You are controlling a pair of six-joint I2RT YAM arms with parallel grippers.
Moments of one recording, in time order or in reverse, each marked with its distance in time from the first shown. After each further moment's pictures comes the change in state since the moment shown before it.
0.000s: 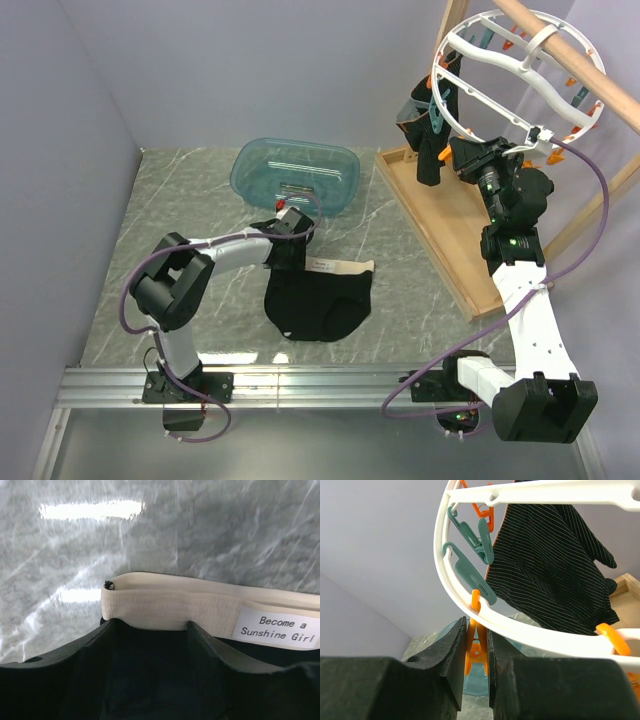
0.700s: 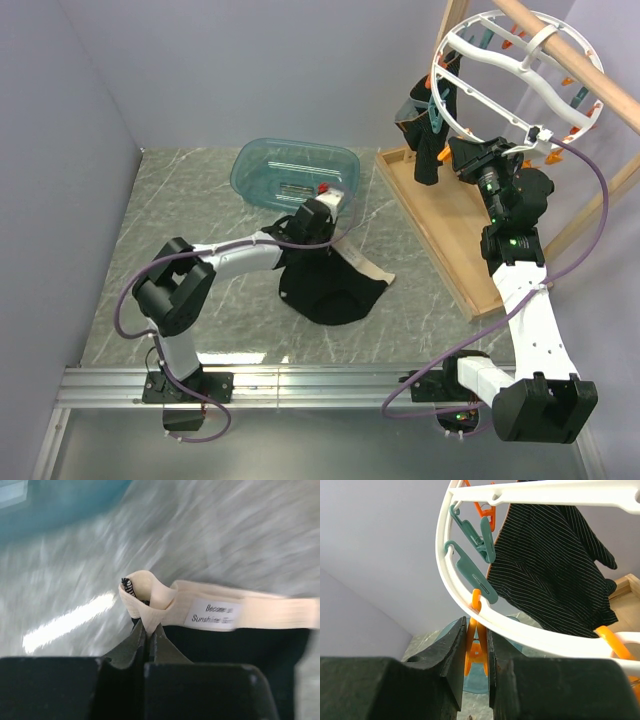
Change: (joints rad) left arm -0.087 0.002 0.046 0.340 0.121 0.294; right arm 0.000 -0.001 0.000 0.002 -0.015 -0.002
